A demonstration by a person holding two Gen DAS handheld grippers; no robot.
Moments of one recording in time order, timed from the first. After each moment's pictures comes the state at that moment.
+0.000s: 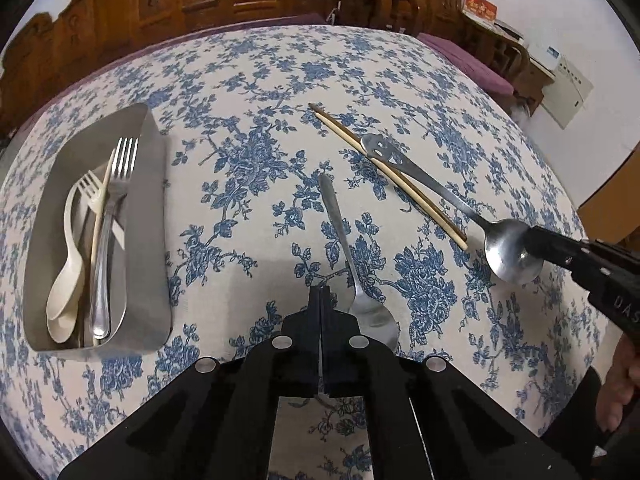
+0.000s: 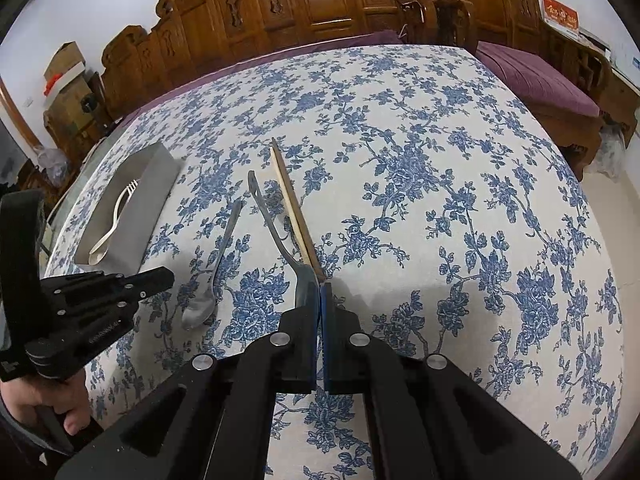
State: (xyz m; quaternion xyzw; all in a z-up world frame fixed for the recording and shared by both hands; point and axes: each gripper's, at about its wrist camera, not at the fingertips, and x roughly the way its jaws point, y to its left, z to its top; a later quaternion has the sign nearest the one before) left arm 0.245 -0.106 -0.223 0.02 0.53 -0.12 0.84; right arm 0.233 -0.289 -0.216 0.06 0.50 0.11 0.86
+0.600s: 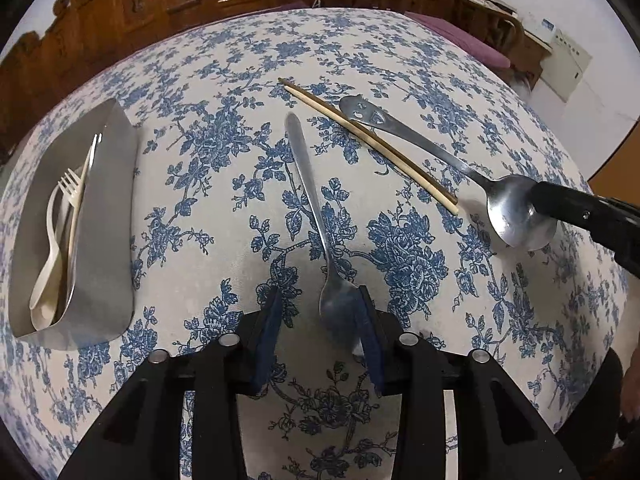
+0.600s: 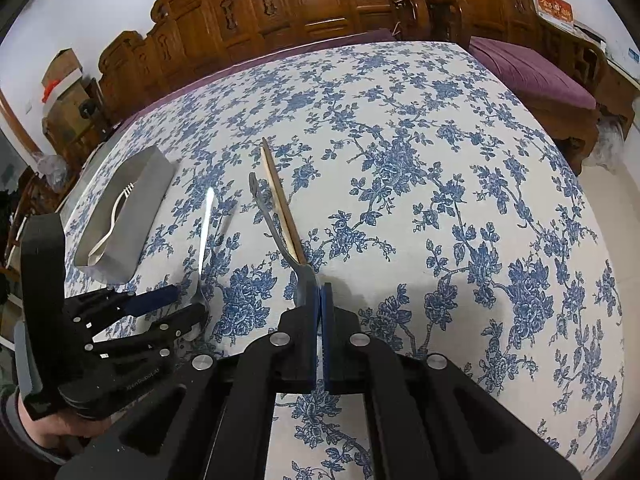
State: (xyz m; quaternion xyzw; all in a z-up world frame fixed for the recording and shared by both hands) left arm 0.231 -0.139 -0.247 0.07 0.53 -0.12 0.84; right arm 0.230 -0.302 -0.219 0.08 0.50 0.11 0.86
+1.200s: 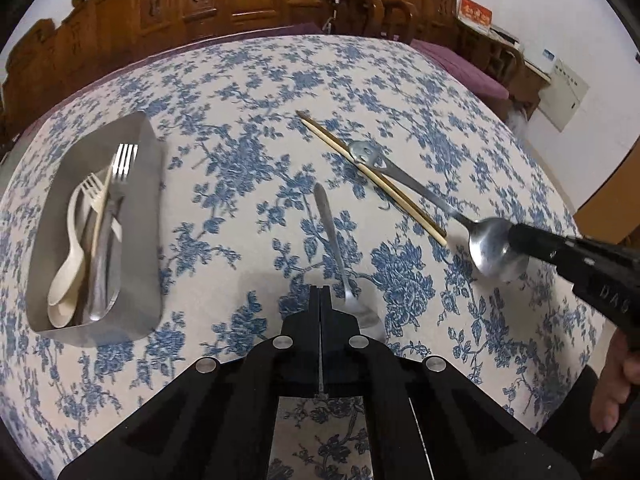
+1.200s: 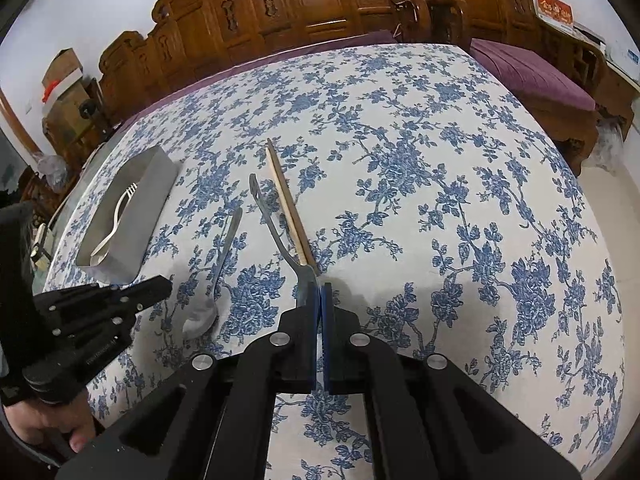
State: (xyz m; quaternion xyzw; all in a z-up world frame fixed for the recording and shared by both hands) left arm 0.227 -0.116 -0.212 0.02 0.51 -0.12 0.85; right arm 0.227 -0.294 -0.215 0.07 0.50 0.11 0.86
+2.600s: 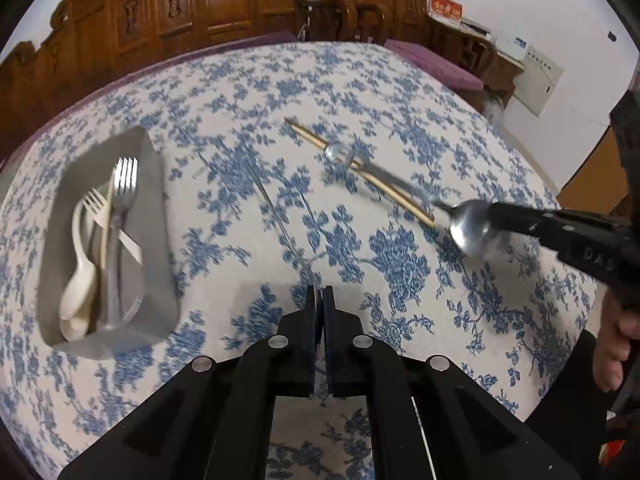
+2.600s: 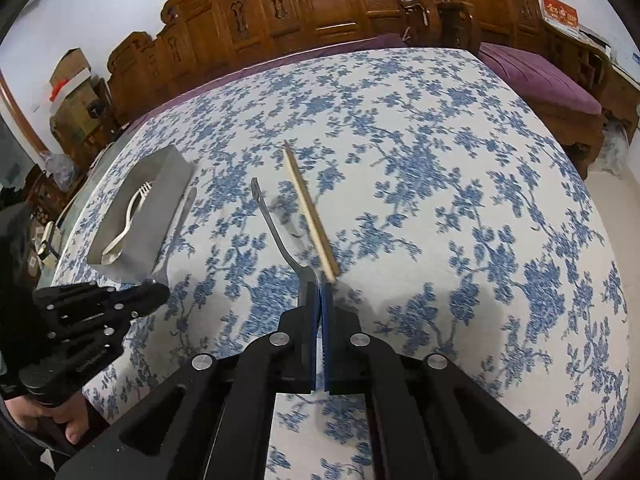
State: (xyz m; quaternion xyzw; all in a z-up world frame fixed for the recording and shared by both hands) left arm 0.214 -0.103 -0.202 0.05 0.49 -0.17 0.86; right arm 0.224 -0.281 -0.210 0.08 0.49 0.12 0.86
